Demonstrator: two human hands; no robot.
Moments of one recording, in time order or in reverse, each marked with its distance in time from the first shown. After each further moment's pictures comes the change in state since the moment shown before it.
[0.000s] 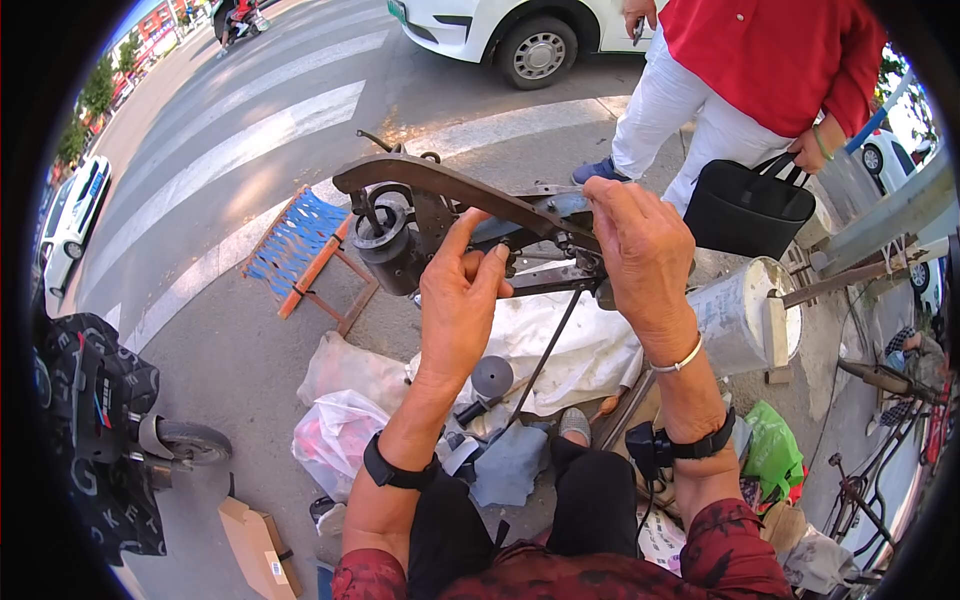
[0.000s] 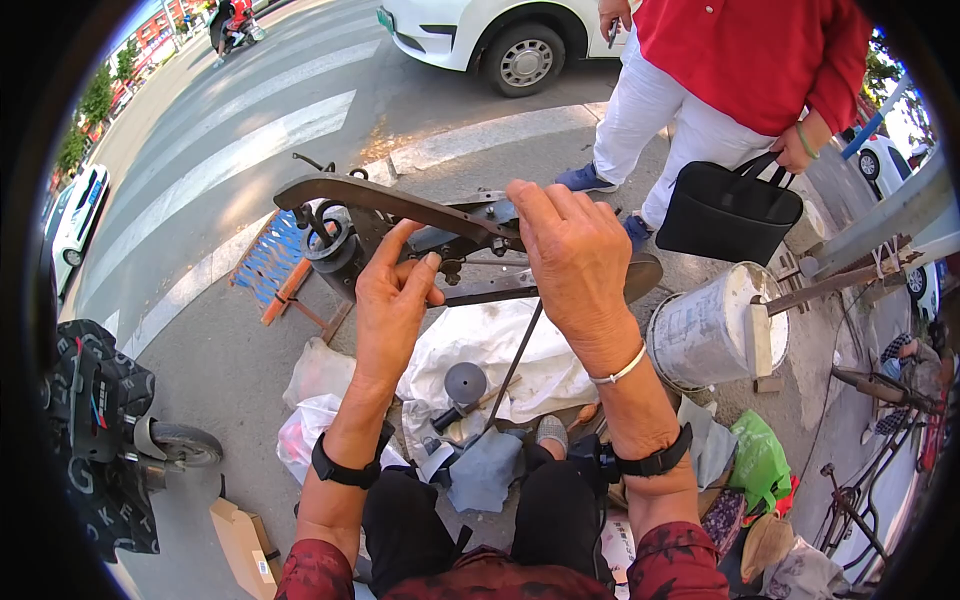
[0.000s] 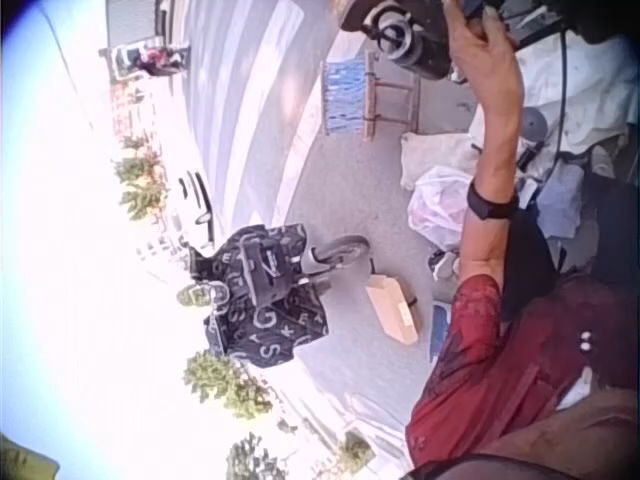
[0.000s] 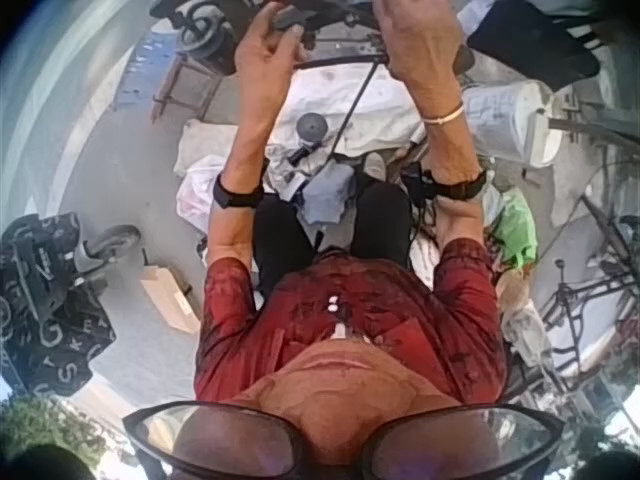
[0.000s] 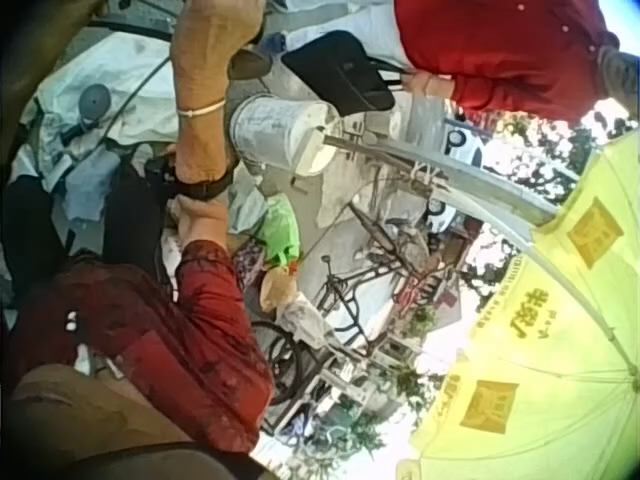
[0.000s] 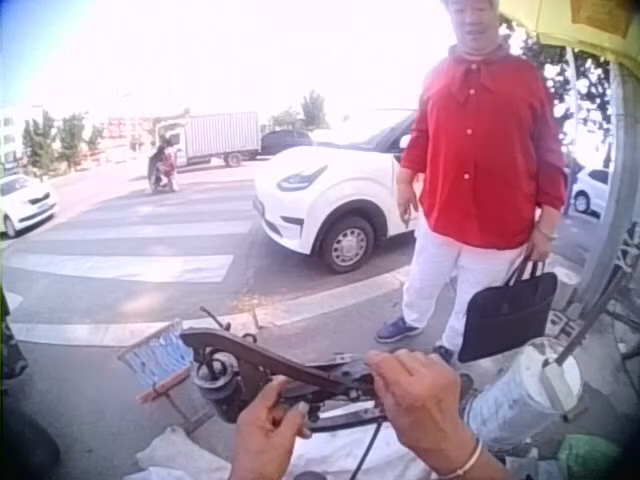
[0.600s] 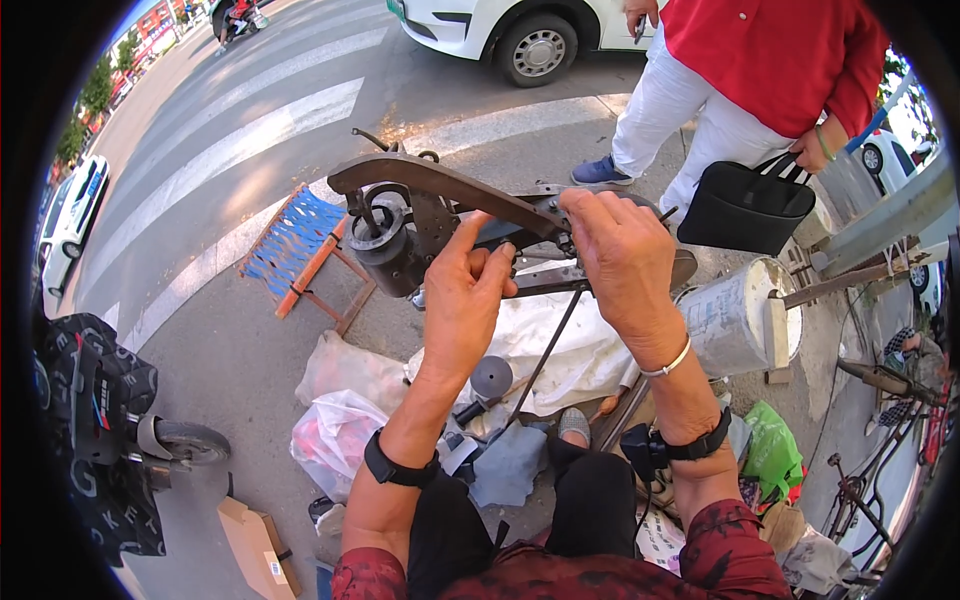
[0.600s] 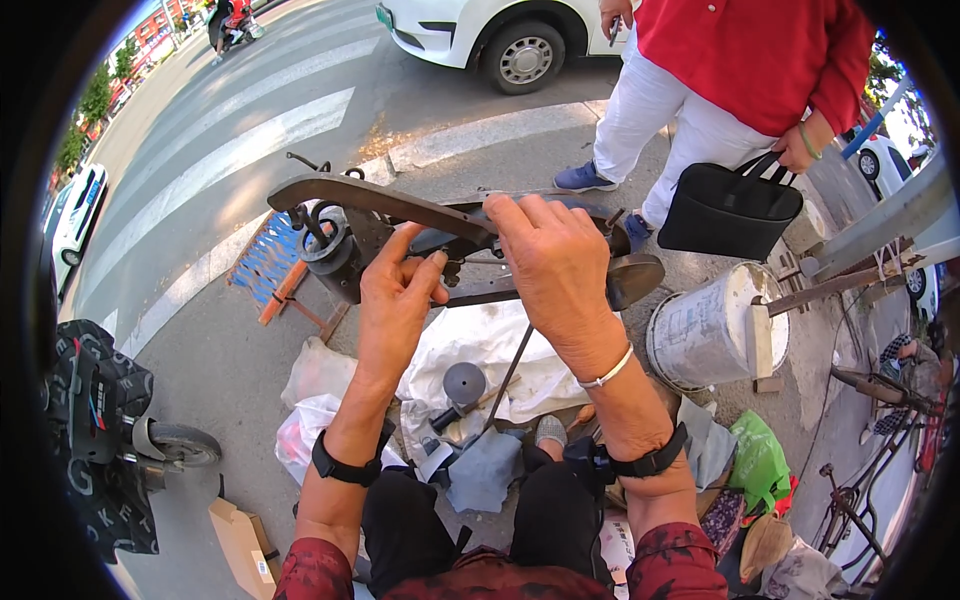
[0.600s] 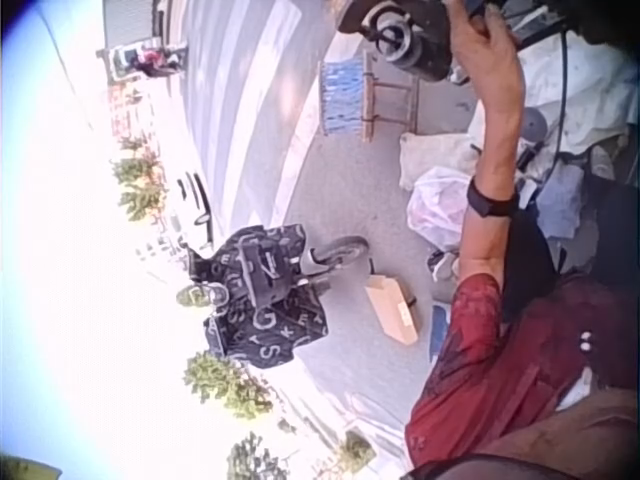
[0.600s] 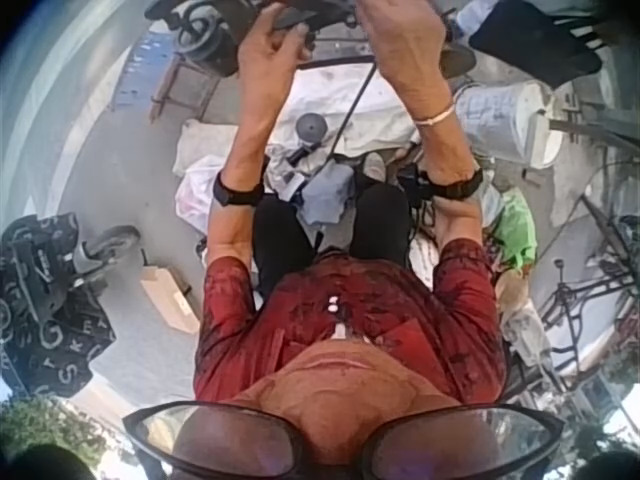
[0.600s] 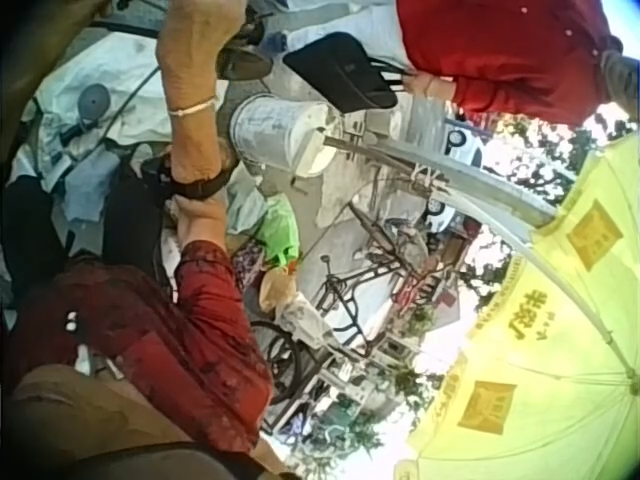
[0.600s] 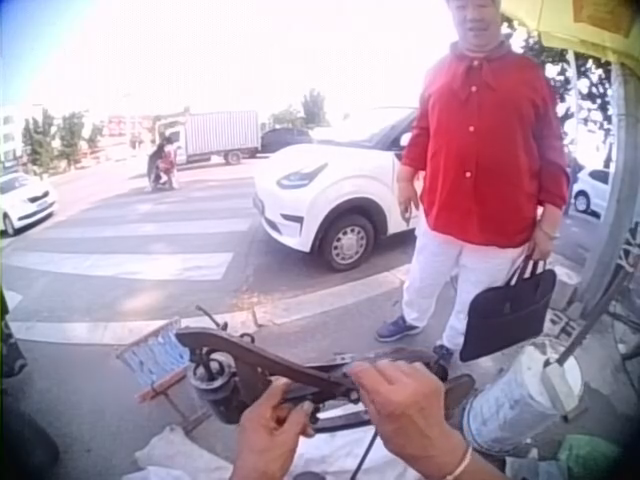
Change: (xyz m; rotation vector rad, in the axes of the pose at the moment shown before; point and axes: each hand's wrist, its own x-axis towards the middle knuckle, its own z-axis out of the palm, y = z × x) left_hand 0.008 -0.008 0.004 -0.049 -0.021 -0.024; right_hand -0.003 -0.009 0.013 0.037 -0.081 -0.028
